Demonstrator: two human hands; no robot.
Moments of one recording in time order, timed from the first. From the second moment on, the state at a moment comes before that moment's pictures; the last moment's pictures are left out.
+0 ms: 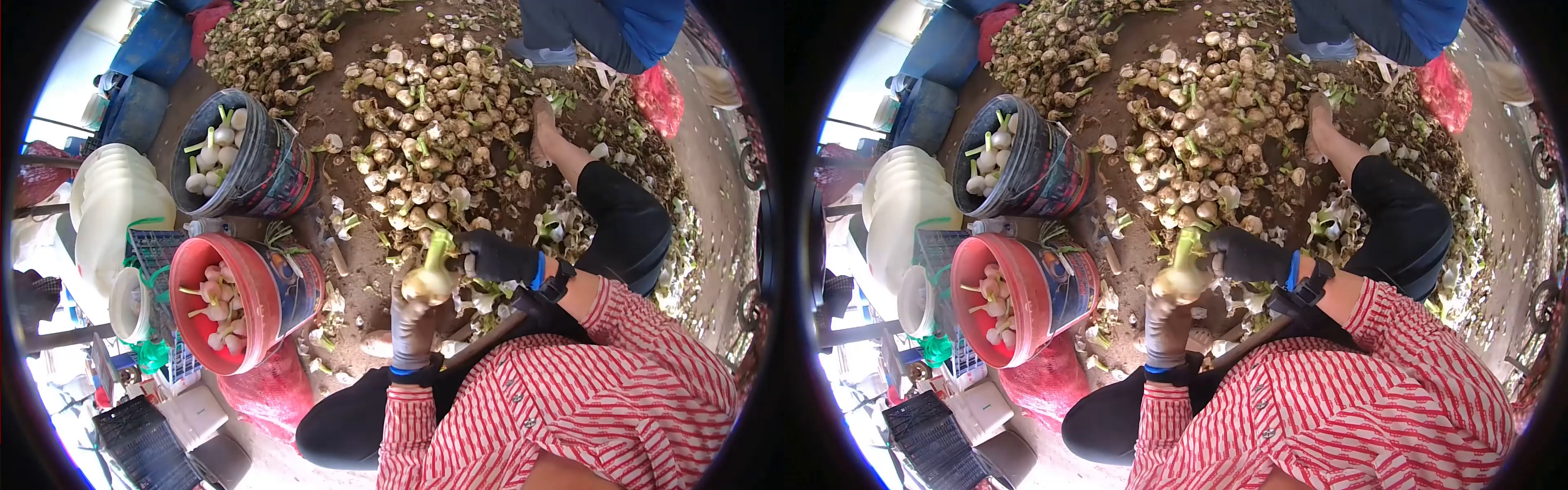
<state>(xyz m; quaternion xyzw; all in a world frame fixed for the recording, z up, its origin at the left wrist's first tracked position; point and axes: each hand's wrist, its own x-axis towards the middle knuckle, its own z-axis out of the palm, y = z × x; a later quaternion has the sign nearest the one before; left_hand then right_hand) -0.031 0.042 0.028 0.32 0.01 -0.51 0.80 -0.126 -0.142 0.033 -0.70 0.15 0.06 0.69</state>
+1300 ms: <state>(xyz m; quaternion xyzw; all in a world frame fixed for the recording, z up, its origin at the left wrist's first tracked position) -0.057 0.017 0.036 0.55 -0.10 -0.41 0.72 -0.152 -0.147 0.028 -0.90 0.16 -0.10 0.39</state>
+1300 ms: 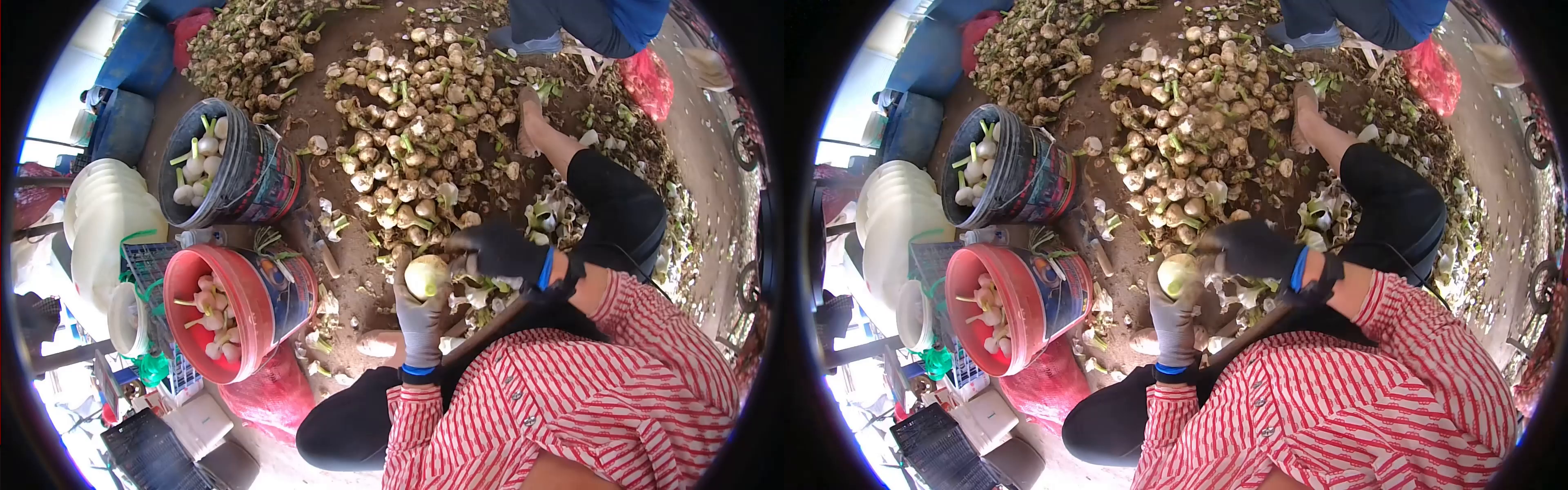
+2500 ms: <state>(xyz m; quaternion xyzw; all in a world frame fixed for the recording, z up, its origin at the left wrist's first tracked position) -0.035 0.054 -0.004 0.80 -0.41 -0.09 0.42 -0.183 -0.143 0.069 -0.59 0.08 -0.09 0.80</state>
